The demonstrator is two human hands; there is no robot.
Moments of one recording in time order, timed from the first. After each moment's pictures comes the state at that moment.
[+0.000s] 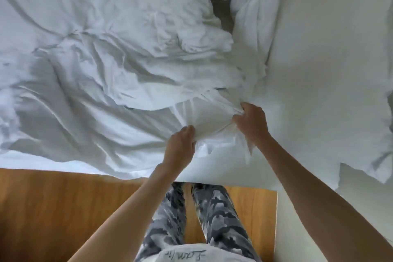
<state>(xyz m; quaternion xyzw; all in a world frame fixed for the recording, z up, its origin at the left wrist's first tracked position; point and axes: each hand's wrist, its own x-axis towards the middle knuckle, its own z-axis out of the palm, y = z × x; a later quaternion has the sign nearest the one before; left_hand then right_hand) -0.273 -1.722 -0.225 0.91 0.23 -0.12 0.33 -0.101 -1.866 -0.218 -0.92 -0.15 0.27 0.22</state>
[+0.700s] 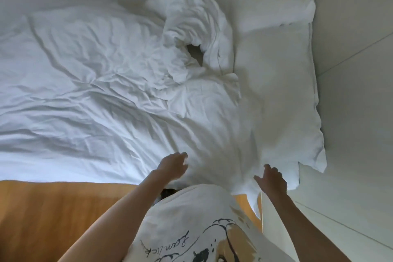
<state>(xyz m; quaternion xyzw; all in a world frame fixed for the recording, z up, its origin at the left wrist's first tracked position) -0.277 -1.794 -0.135 0.87 0.16 -0.38 0.26 -0.166 -2.101 -0.149 -0.92 -0.04 0.37 -0.10</state>
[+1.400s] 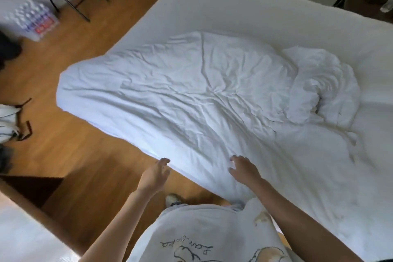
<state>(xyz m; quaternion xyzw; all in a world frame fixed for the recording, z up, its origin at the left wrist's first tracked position) -0.653 -1.510 -0.084 0.78 0.50 -0.10 0.36 -0.389 -1.660 -0.097 -0.84 -0.42 0.36 0.00</state>
